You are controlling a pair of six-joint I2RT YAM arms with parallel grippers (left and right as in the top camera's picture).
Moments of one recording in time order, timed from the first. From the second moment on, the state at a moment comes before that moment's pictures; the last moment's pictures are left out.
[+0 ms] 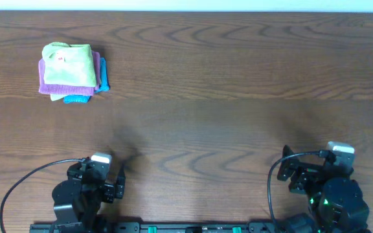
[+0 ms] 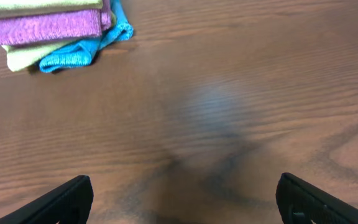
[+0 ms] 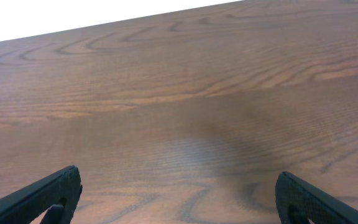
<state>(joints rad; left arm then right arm) 0.08 0.01 0.27 -0.86 0.19 0.23 0.34 0.31 0.72 -0.93 0.33 0.38</state>
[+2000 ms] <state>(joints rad) 0.08 0.01 0.19 -0.84 0.04 -0.07 0.10 0.04 0.24 -0.74 0.13 0.13</state>
